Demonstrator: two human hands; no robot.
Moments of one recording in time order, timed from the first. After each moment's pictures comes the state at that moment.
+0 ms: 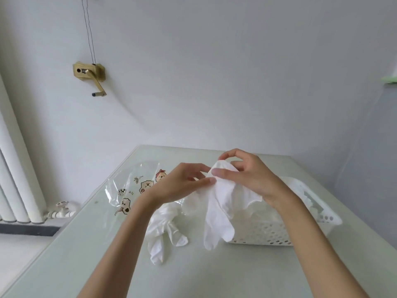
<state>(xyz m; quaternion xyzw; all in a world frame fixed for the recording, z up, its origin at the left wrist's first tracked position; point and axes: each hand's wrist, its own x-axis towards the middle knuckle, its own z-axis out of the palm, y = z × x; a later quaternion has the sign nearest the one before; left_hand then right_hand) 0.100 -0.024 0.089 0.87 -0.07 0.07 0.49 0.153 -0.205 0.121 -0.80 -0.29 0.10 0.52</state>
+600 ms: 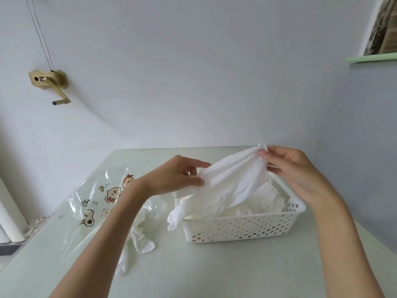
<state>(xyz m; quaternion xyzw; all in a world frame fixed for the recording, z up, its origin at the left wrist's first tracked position) 0.146 -0.084 0.111 0.91 -0.12 0.03 0.39 0.206 -0.338 0.113 -0.71 -0.19 0.03 0.68</state>
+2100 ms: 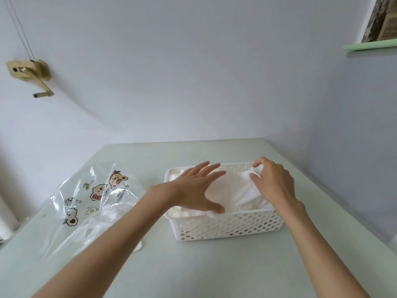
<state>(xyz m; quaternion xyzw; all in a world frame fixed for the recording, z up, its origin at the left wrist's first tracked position) 0.183 -0.134 0.071 0.98 -0.16 -0.04 0.07 0.261 -0.334 0.040 -0.95 -0.06 -0.18 0.23</state>
